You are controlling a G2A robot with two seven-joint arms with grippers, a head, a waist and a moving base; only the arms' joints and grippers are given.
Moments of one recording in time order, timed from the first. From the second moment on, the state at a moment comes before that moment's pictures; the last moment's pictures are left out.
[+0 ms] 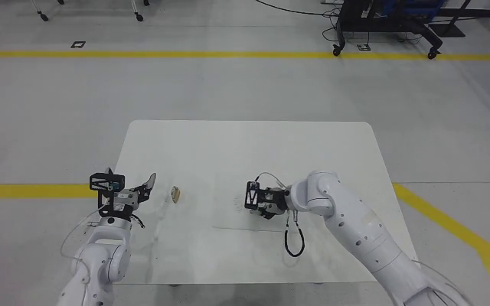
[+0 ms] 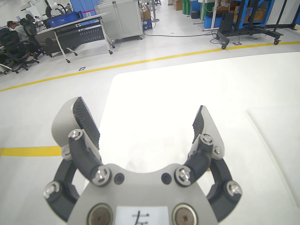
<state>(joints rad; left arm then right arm) 1.73 -1.15 -1.60 -1.80 1.33 0.00 0.00 -1.06 -1.20 0.91 -1.47 -1.10 -0.86 0.77</state>
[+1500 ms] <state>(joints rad) 1.75 -1.14 -1.66 -1.85 1.03 -0.29 -0.01 -1.23 -1.12 1.12 -1.59 -0.90 -1.00 0.05</state>
